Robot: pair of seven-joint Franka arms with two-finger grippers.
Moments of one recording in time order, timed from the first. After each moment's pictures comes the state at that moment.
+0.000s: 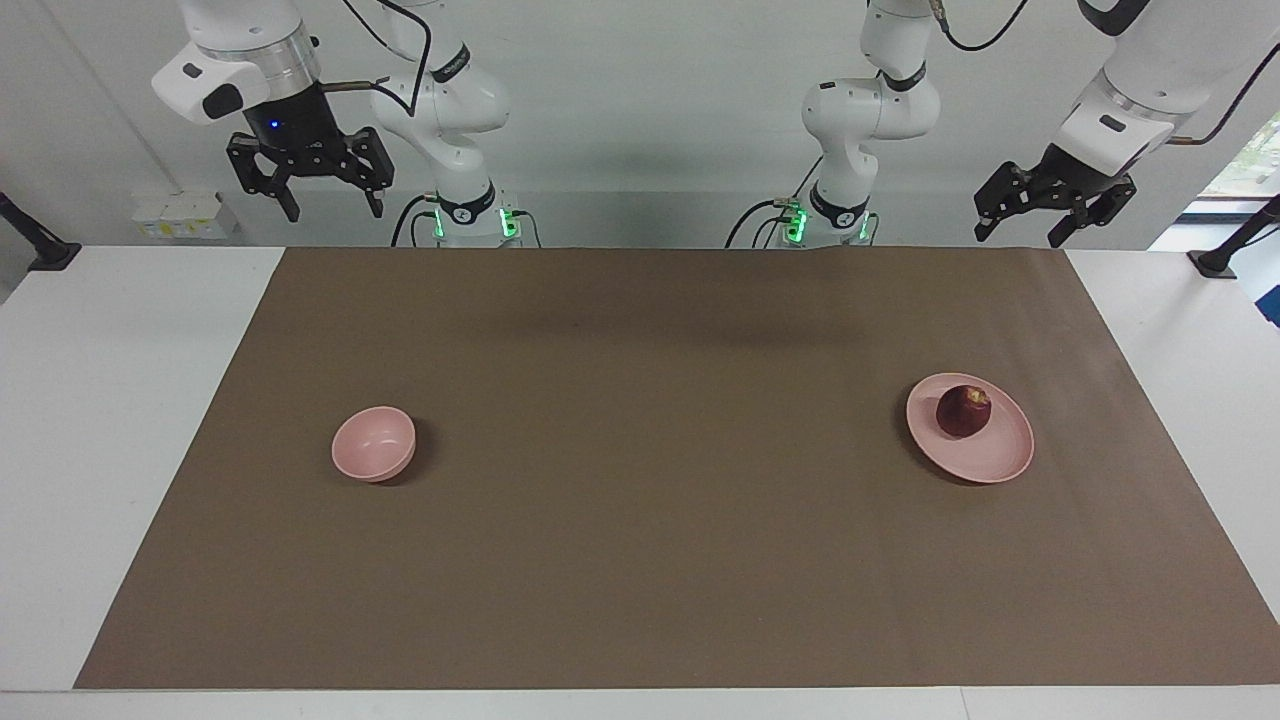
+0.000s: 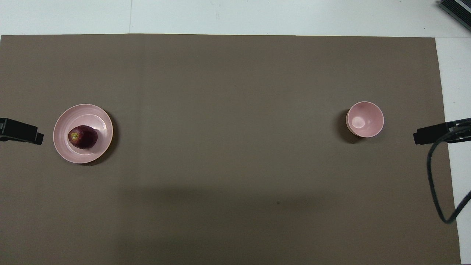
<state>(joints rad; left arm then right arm) -0.06 -0.04 0.04 -1.52 -0.05 1.40 0.09 0.05 -0.06 -0.01 -1.49 -0.03 1.42 -0.06</state>
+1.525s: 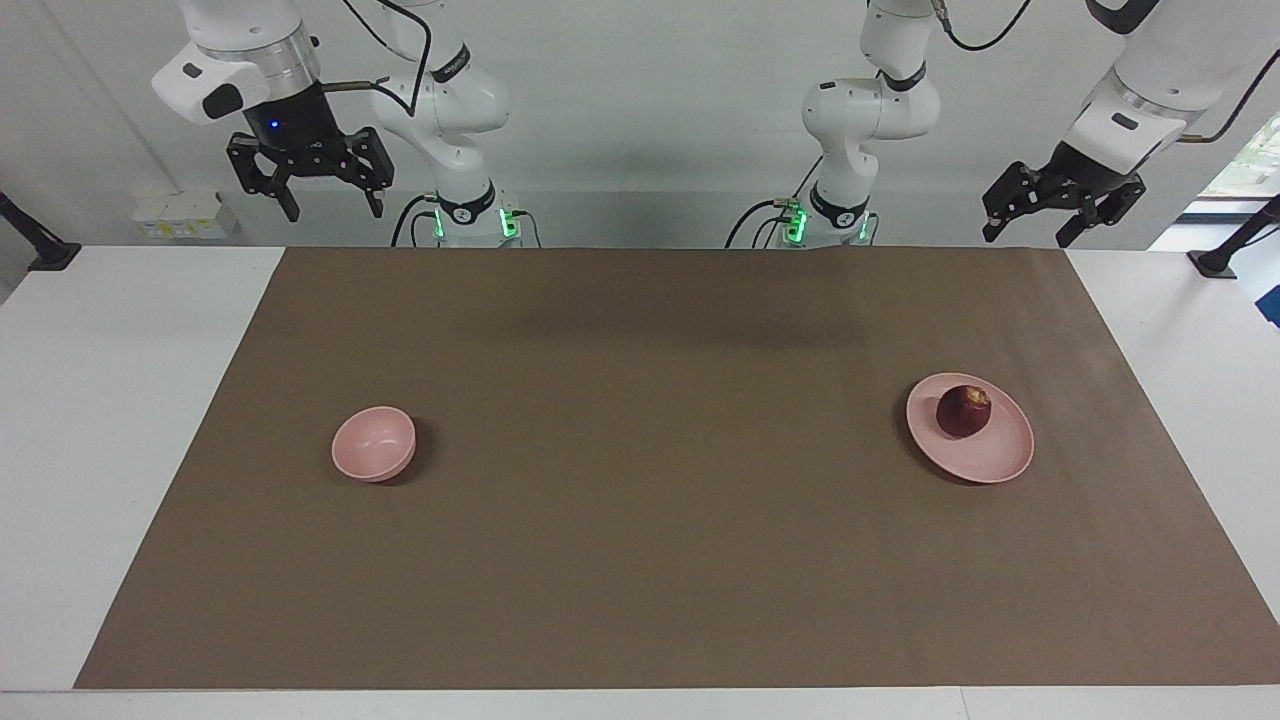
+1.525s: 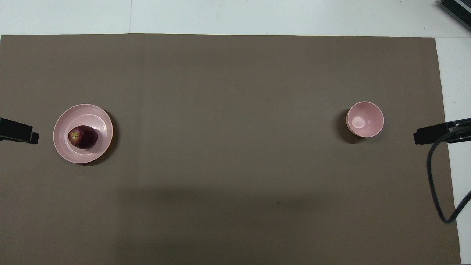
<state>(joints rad) -0.06 -0.04 0.05 -1.53 -0.05 1.41 0.09 0.05 -0.06 -0.01 -1.49 -0.03 1.42 -0.06</state>
